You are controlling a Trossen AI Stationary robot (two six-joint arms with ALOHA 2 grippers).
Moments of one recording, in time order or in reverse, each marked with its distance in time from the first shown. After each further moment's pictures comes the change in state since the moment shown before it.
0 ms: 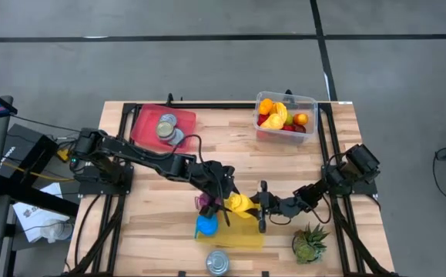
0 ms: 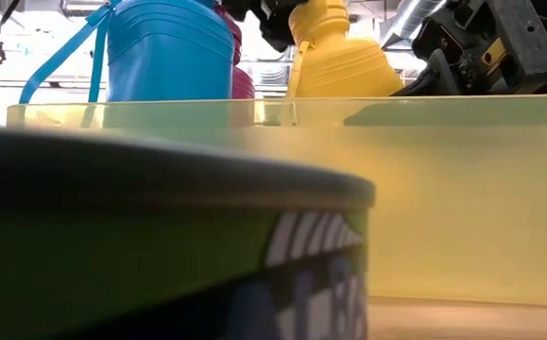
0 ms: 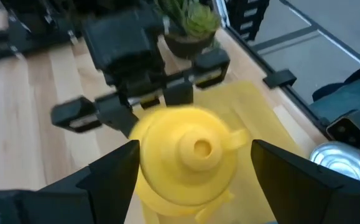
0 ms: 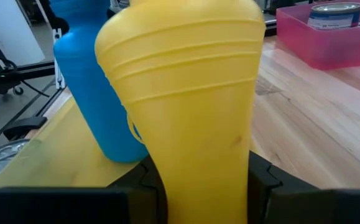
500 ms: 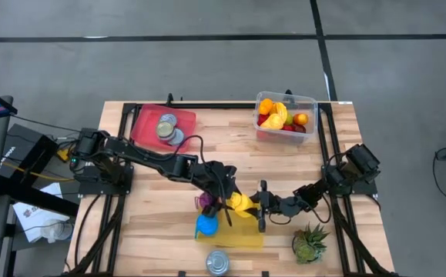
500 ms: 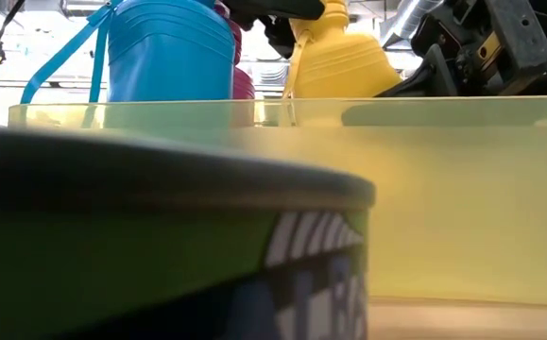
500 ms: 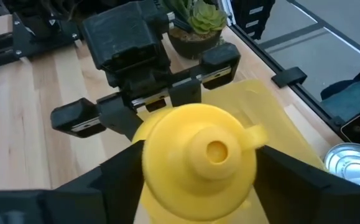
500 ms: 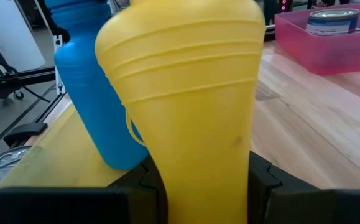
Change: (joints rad) left arm 0.005 0.029 -0.001 0.037 -0.011 0.023; right arm -0.001 -0.001 0.001 0.013 0.001 -0.007
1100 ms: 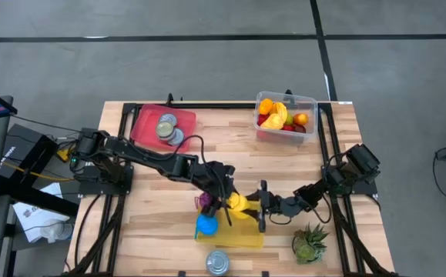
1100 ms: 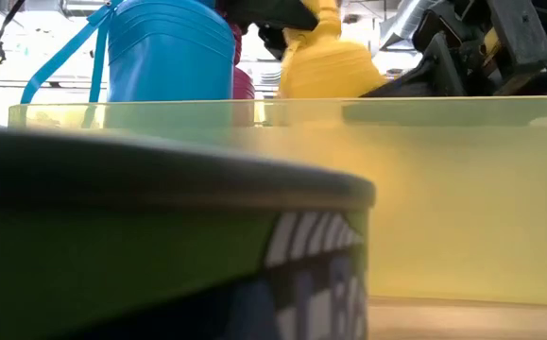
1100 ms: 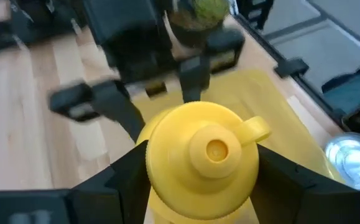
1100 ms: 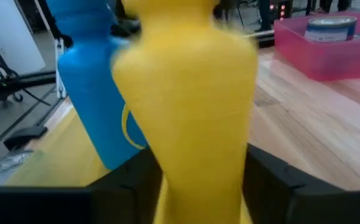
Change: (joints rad) left arm 0.001 -0.002 0.000 -0.032 -0.007 -0.007; right arm 0.003 0.000 0.001 0.013 0.007 -0.020
